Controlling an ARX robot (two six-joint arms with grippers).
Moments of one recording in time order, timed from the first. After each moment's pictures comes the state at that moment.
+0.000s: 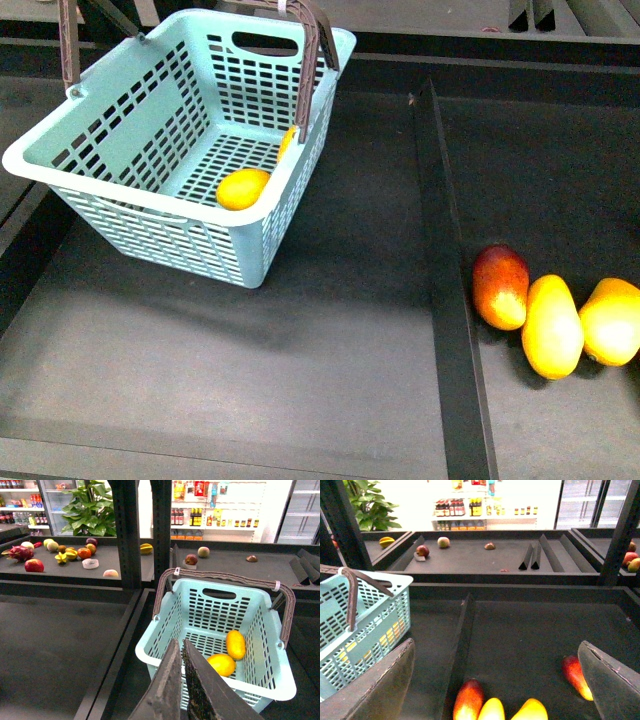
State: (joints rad) left arm 0.00 0.33 0.02 0.33 0.00 -0.01; right arm 0.00 0.00 0.02 0.00 0.00 0.00
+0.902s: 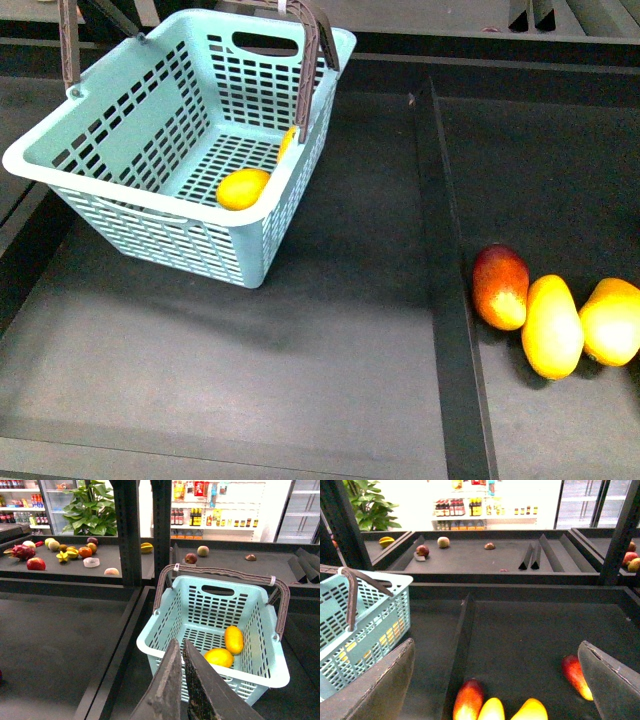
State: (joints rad) left arm 0.00 0.01 0.02 0.00 0.00 -0.01; right arm 0.00 0.00 0.02 0.00 0.00 0.00
